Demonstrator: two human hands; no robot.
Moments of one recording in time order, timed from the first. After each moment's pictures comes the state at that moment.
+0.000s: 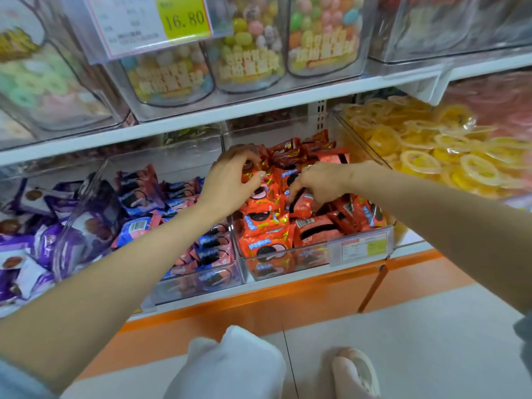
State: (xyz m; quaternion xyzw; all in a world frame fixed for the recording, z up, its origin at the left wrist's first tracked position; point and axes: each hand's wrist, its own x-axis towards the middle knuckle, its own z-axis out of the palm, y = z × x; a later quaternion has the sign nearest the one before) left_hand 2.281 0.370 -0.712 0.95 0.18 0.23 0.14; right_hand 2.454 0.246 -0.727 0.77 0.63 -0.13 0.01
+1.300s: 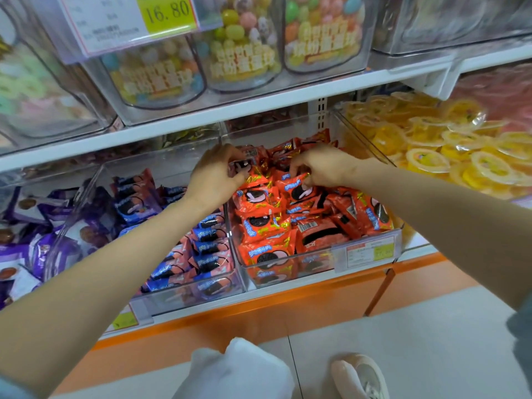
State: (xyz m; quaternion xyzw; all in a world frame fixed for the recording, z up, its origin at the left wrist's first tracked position) left_hand 2.286 0.396 -0.710 0.94 0.21 0.22 0.13; right_hand 2.461 0.255 -0.720 0.81 0.57 -0.05 -0.08
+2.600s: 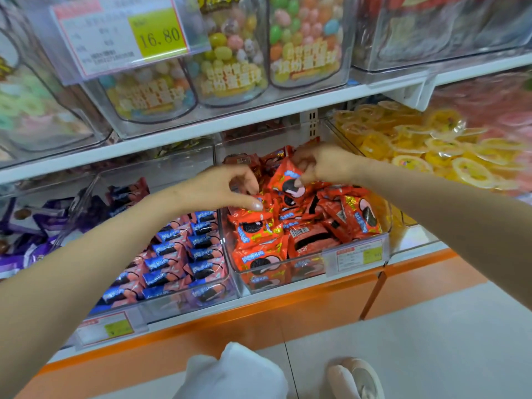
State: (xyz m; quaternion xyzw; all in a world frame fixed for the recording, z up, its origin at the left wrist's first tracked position) left_hand 2.279 0.377 -0.672 0.95 0.10 -0.01 0.30; right_hand 2.460 0.233 -0.698 0.82 0.47 -0.18 -0.27
